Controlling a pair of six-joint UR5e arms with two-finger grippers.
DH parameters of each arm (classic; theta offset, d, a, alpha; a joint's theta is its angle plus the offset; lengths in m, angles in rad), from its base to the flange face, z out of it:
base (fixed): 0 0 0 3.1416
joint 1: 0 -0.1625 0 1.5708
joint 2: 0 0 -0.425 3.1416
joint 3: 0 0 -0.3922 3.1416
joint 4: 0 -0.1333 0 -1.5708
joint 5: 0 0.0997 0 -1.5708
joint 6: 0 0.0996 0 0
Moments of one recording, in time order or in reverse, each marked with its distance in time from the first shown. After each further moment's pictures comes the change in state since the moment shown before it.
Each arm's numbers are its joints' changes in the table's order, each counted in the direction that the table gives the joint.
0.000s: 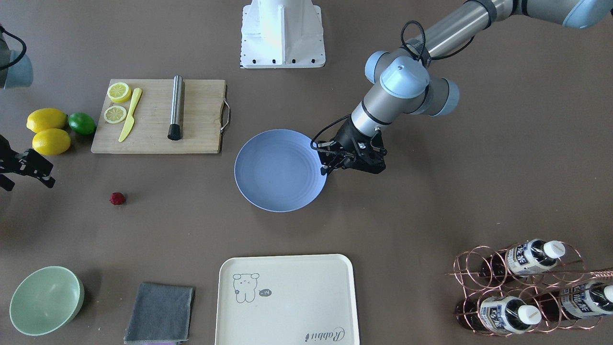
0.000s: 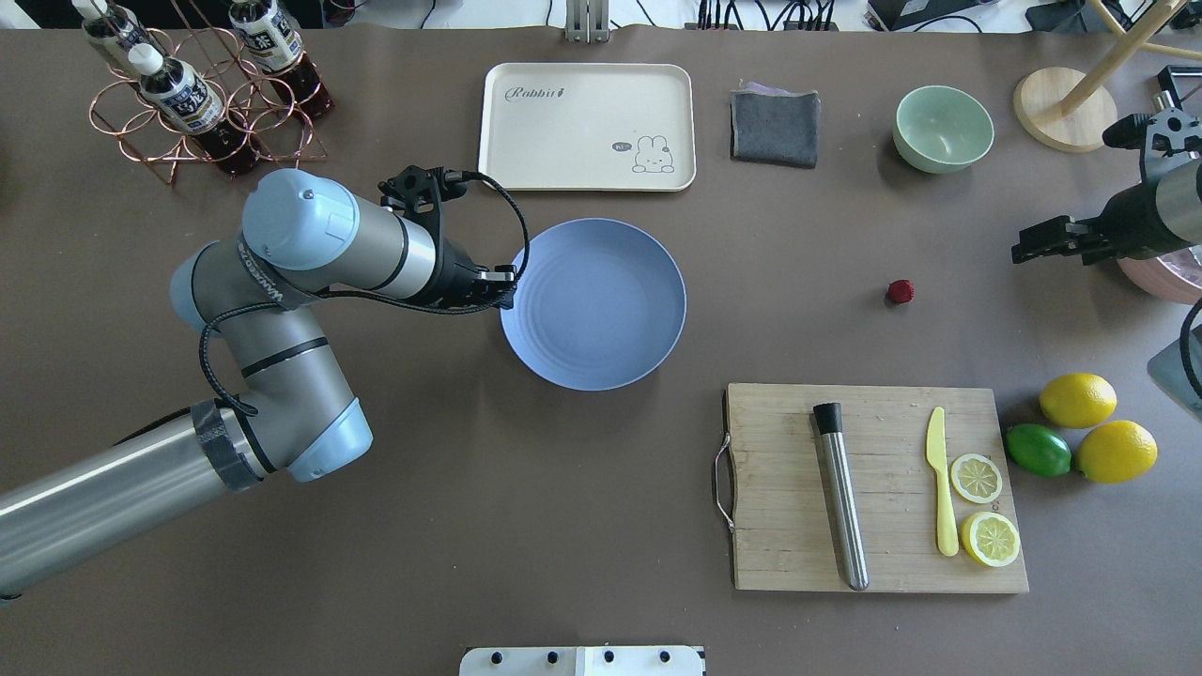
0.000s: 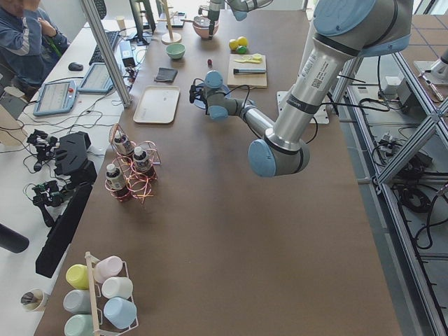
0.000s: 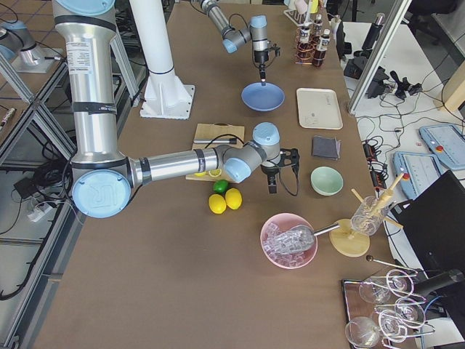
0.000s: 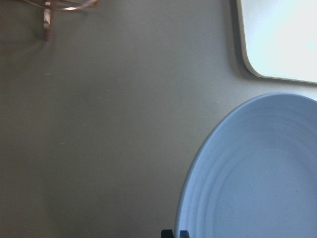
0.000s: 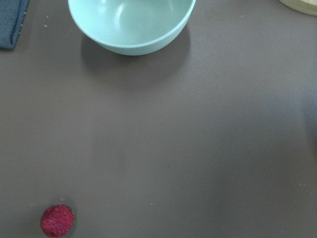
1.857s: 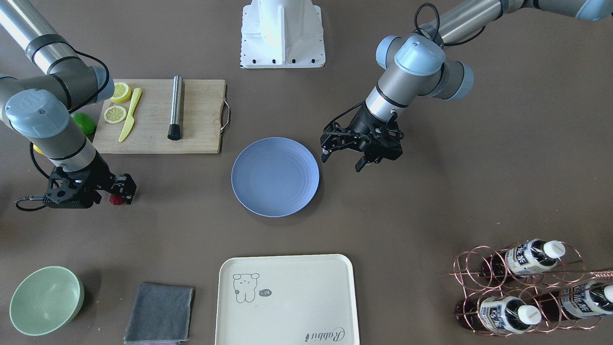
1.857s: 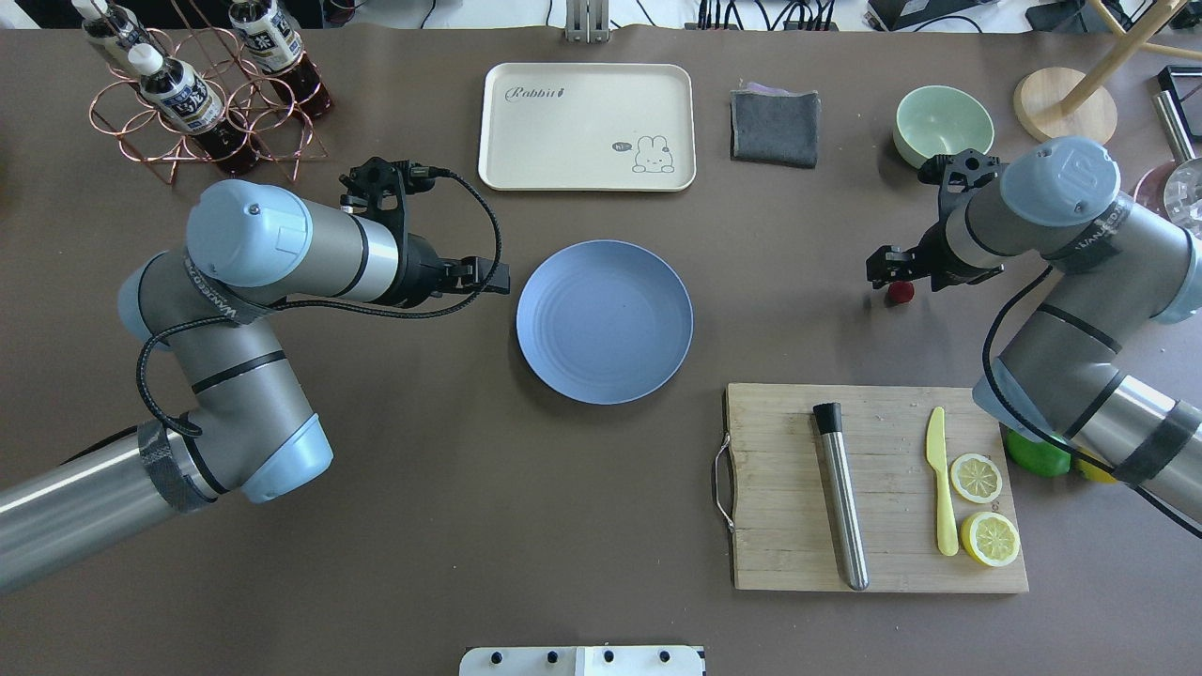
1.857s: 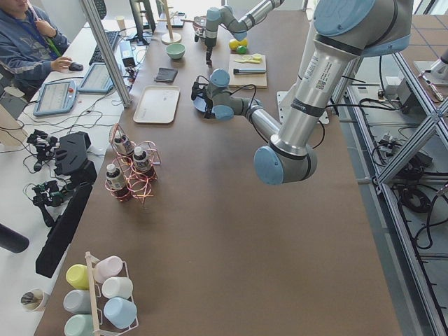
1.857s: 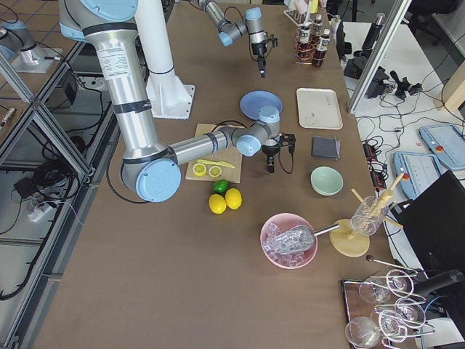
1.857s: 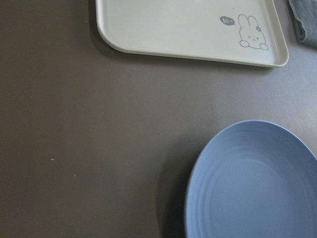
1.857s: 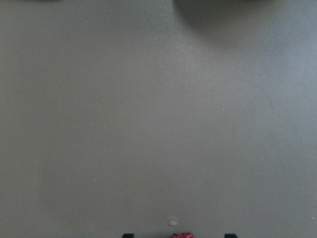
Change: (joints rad) left arm 0.028 -0.112 -0.149 -0.024 0.056 0.078; right arm 0.230 -0.194 -0.099 0.110 -0.171 0.190
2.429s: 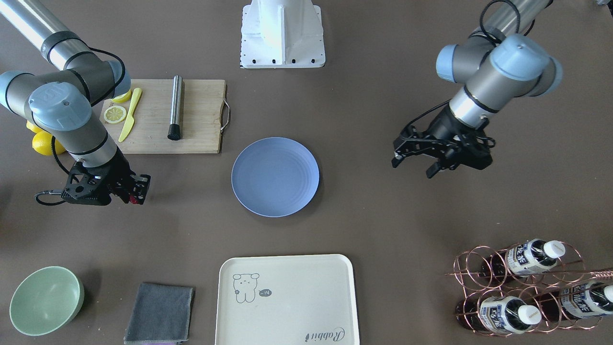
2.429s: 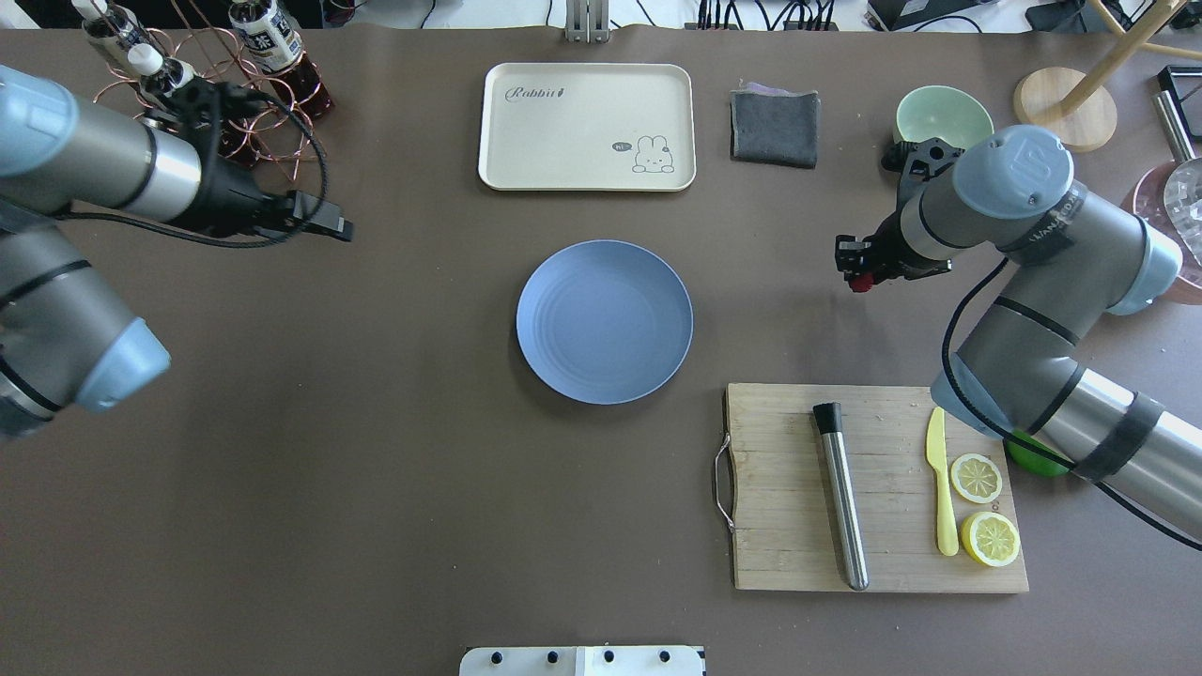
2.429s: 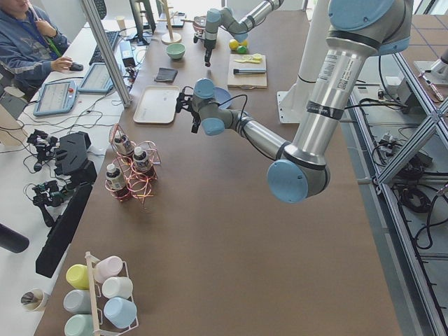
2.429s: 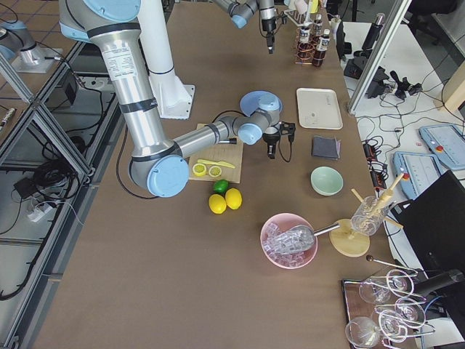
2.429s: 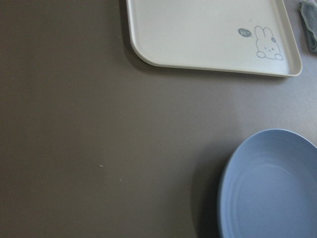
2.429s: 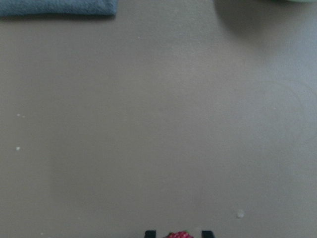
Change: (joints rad) left arm 0.311 -0.189 -0.059 -0.025 -0.315 0.266; right arm 0.027 -0.091 0.049 0.098 -0.016 0.133
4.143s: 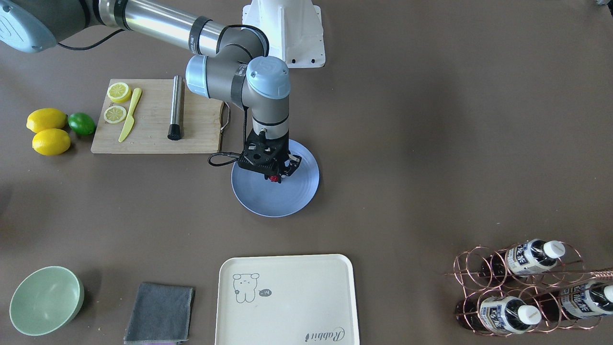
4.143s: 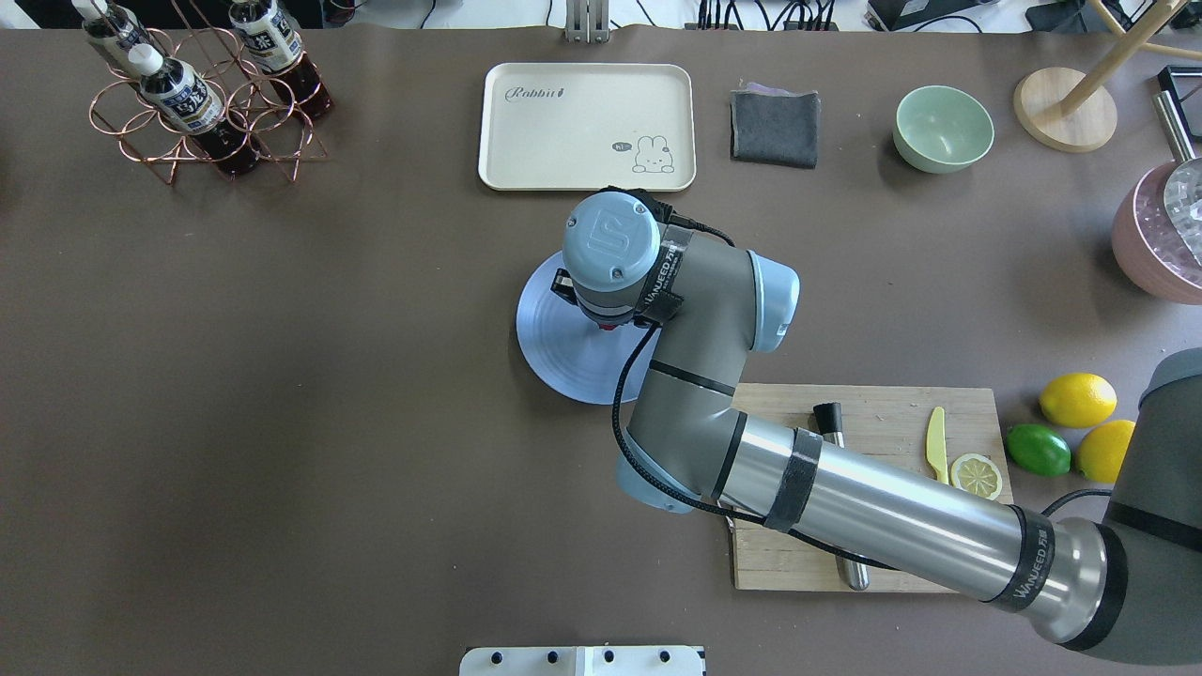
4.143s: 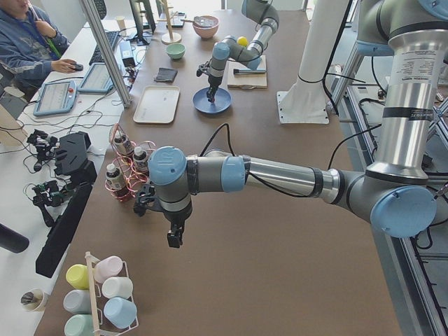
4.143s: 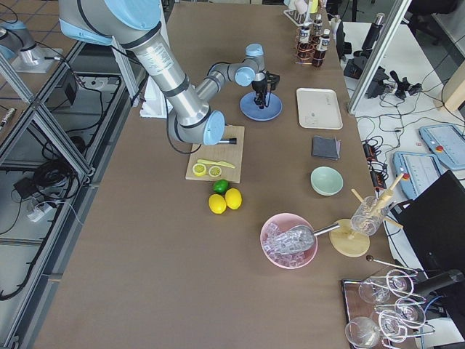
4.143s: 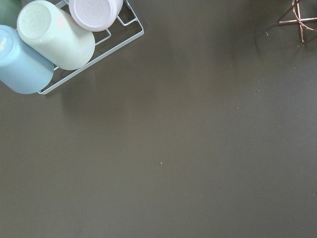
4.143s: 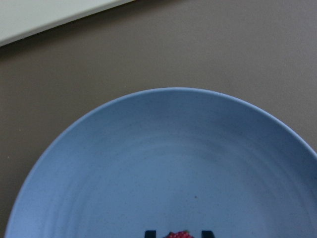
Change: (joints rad) left arm 0.726 -0.226 0.010 -0.852 -0.128 1.134; right arm 0.309 -0.492 -0.244 0.199 -0.252 0.415
